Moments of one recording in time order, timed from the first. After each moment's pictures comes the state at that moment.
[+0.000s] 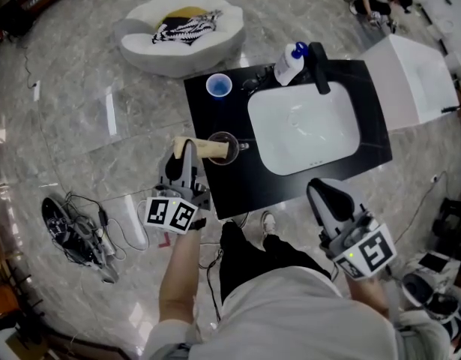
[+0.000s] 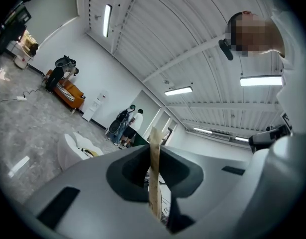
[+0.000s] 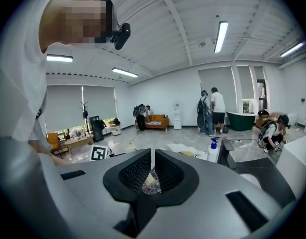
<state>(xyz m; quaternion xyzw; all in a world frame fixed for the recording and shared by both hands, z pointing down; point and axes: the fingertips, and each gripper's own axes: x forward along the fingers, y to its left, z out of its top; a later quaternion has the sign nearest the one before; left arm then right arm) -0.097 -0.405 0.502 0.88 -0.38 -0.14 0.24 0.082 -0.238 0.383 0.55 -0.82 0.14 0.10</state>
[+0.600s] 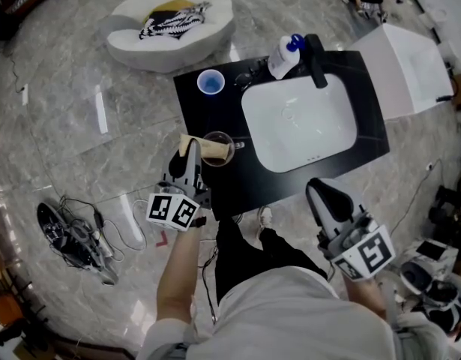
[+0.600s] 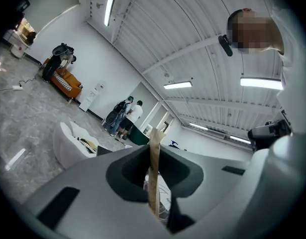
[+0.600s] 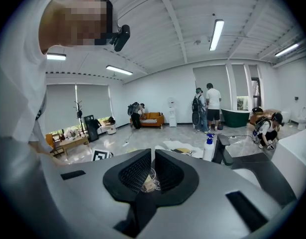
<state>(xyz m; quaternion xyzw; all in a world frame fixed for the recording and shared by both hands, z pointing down) -0.072 -0.408 0.537 0.89 -0.34 -0.11 0.27 0.084 -0.243 0.394 0.58 -0.80 0.16 0.10</state>
